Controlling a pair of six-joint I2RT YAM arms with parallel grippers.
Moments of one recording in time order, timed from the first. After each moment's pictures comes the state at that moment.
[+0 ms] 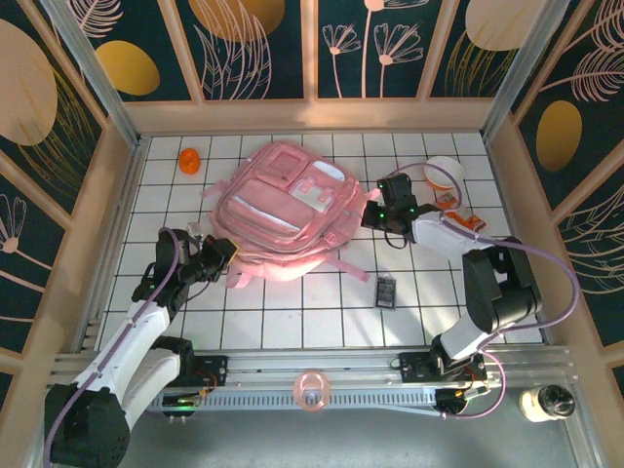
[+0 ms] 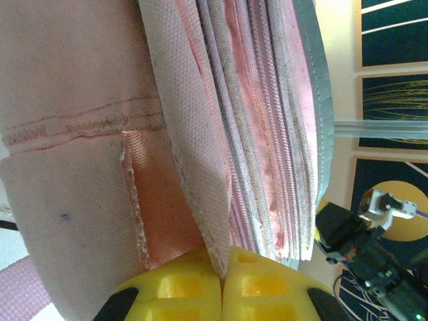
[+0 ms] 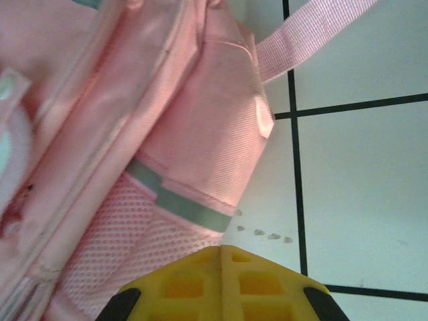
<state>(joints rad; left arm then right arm) -0.17 0.83 0.39 -0.13 0.45 -1.16 0.39 1.59 0.94 -0.22 -0.09 0.49</state>
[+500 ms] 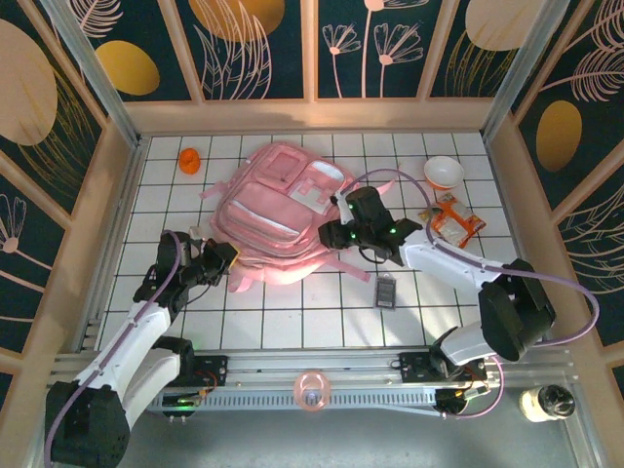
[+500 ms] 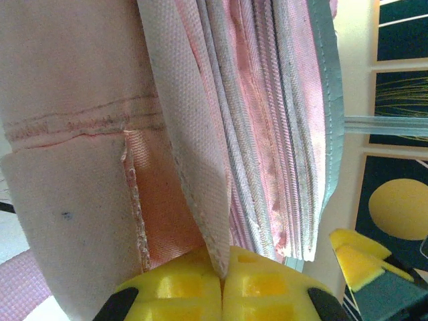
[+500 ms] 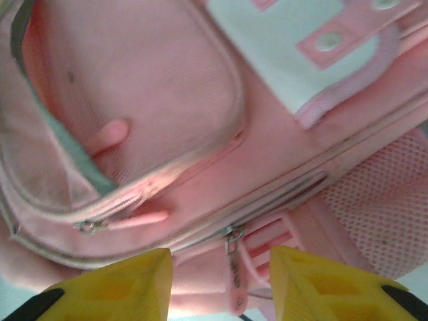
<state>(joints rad) -0.17 0.85 0.37 -0.13 0.46 -1.16 0.69 1.43 0.92 -0.24 -0.16 0.31</state>
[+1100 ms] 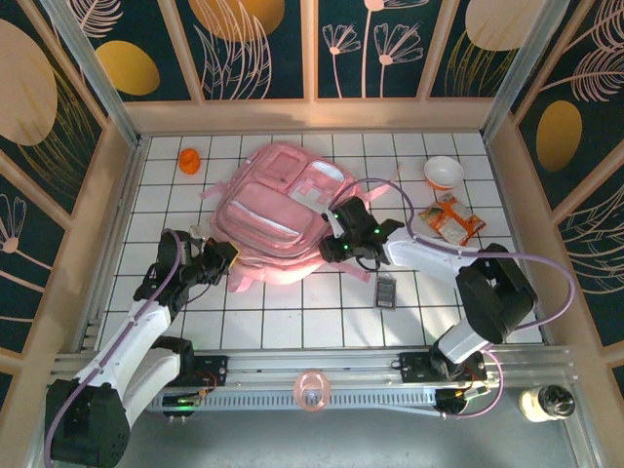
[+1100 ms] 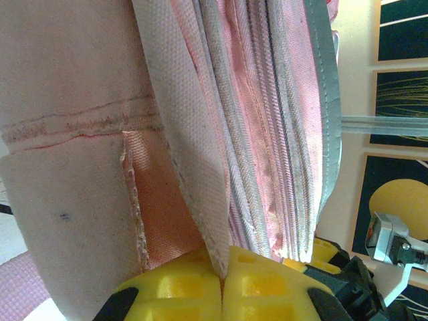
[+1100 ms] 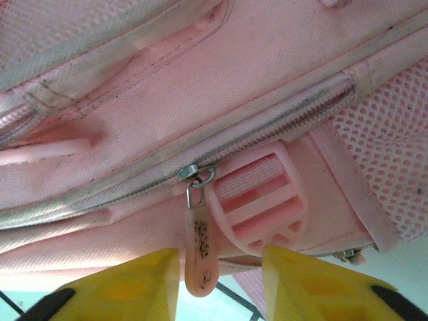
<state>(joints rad) -0.17 0.86 0.38 -0.13 0.46 -1.16 0.73 1.56 0.95 -0.35 -0.09 0.26</state>
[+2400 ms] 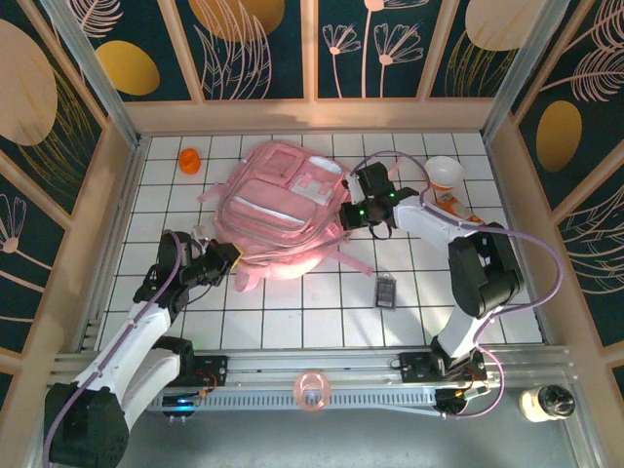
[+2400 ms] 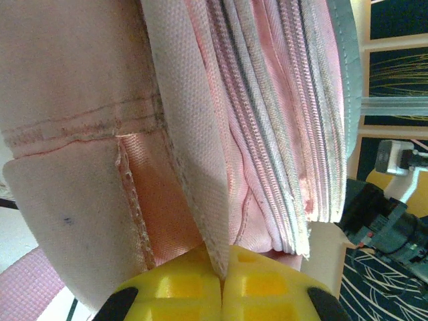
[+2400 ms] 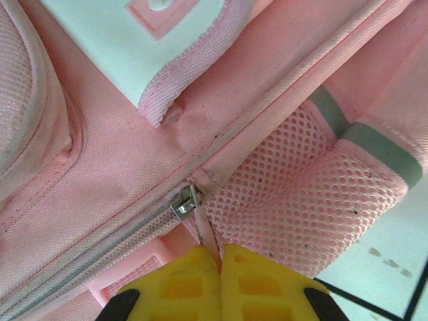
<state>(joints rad) -0.18 0.83 0.38 -0.13 0.49 -1.13 0.48 1.72 1.15 -0.41 -0.24 0.21</state>
